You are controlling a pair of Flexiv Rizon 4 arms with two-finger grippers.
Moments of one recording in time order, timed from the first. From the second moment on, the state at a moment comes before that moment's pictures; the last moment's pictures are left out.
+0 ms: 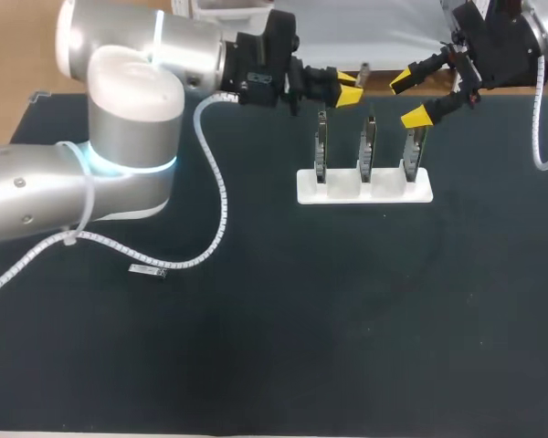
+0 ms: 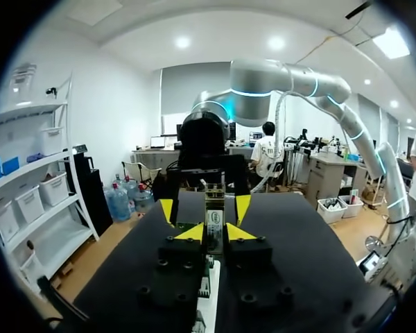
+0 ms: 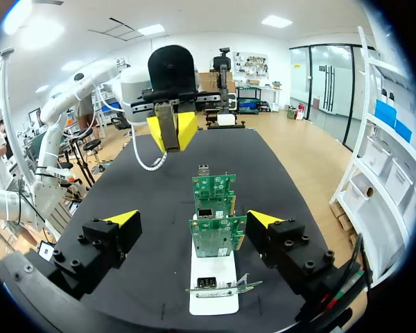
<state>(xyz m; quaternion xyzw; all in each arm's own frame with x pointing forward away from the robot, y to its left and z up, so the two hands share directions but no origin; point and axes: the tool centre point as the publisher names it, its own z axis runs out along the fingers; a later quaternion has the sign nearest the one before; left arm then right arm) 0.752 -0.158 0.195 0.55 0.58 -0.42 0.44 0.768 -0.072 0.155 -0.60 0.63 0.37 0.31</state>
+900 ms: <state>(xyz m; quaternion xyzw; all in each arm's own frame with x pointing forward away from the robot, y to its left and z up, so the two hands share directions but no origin) 0.761 -0.189 0.180 0.51 0.58 -0.48 0.42 0.768 -0.072 0.155 -0.60 0.63 0.37 0.31</state>
